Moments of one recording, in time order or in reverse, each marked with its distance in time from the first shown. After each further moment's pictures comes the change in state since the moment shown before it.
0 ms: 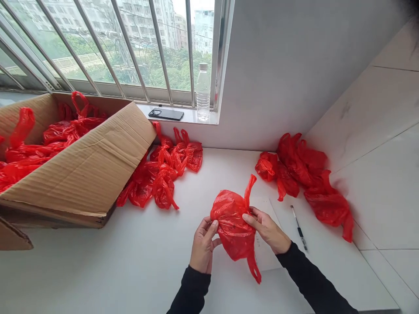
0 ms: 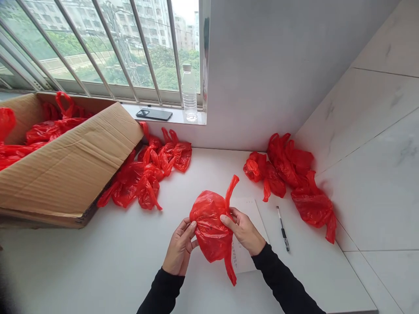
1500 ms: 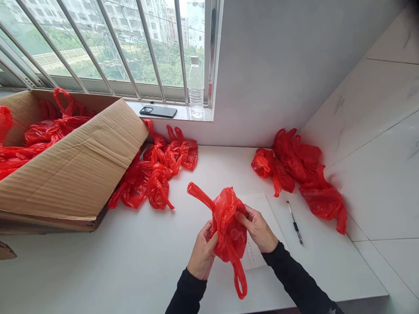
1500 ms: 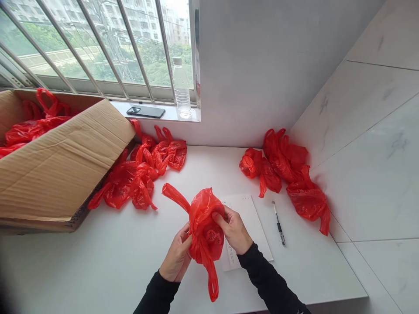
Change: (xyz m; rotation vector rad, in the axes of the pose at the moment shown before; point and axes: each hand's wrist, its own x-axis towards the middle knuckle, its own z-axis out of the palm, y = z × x) left_hand -0.009 -0.001 0.006 0.015 -0.204 -0.072; right_hand 0.004 0.010 0.020 0.073 0.041 -0.151
